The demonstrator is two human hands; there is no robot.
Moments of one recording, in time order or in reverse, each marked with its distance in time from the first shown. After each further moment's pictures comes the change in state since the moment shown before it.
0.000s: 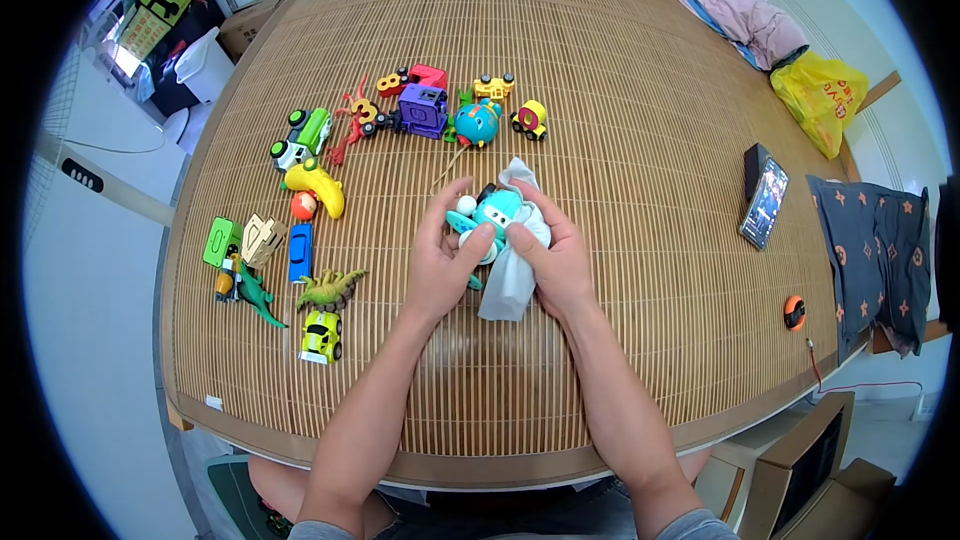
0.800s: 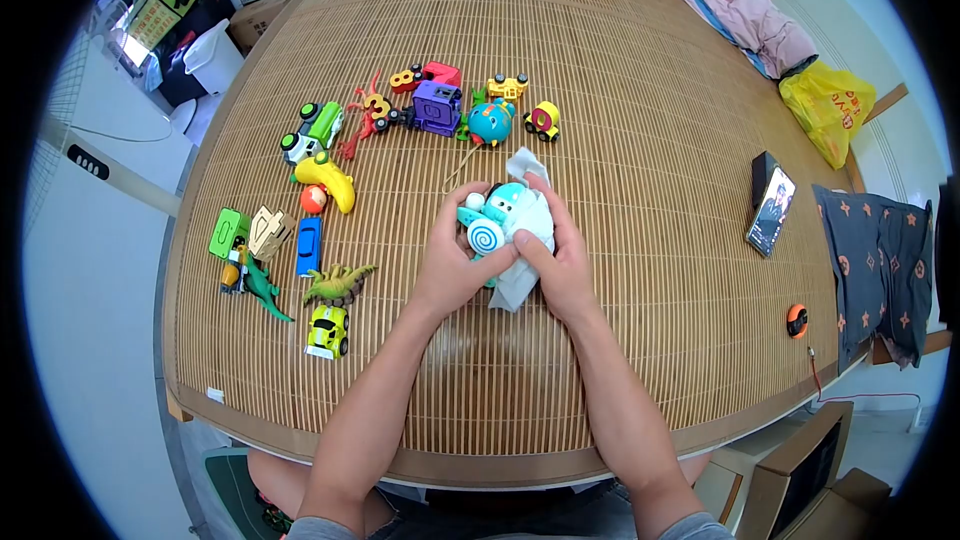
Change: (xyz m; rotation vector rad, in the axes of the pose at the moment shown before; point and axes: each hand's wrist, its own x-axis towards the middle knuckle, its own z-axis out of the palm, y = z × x) left_hand 0.002 0.000 -0.002 -0.012 -0.081 -0.050; right_hand 0.000 0.004 0.000 -0.297 -0.098 -0.164
